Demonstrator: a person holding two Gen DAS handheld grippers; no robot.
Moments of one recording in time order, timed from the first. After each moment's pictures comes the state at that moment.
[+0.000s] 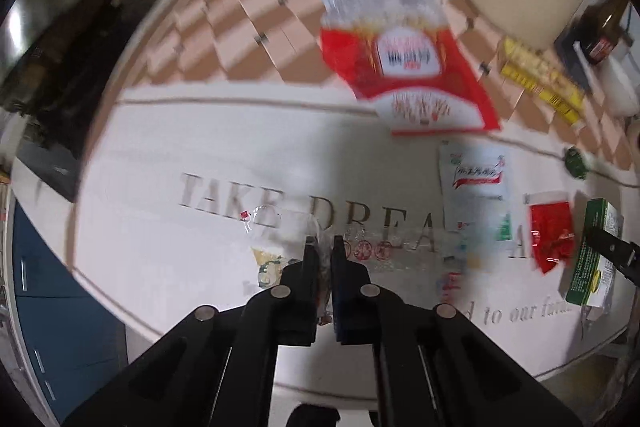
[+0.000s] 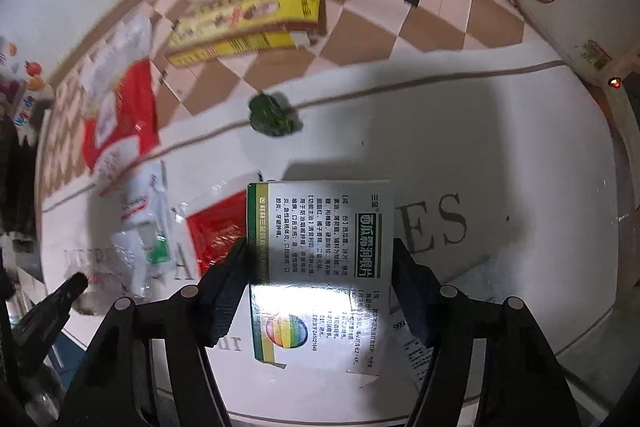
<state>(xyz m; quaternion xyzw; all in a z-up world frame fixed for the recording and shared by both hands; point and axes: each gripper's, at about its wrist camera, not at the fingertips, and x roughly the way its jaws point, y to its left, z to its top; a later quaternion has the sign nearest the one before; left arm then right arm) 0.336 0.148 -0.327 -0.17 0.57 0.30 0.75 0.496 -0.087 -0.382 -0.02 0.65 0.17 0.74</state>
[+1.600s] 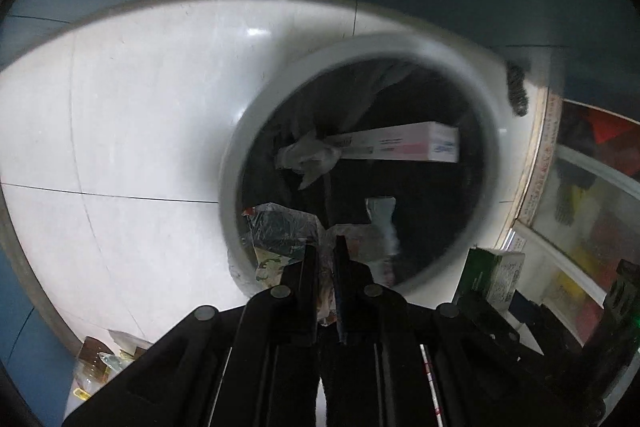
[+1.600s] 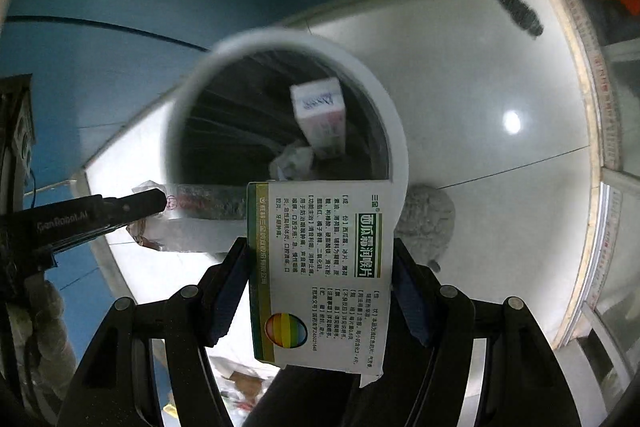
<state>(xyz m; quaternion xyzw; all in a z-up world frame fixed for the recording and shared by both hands) 0.128 0.038 -0.881 -0.31 0.78 0.10 0.54 0.110 -0.179 -0.868 0.00 0.79 0.16 0.59</state>
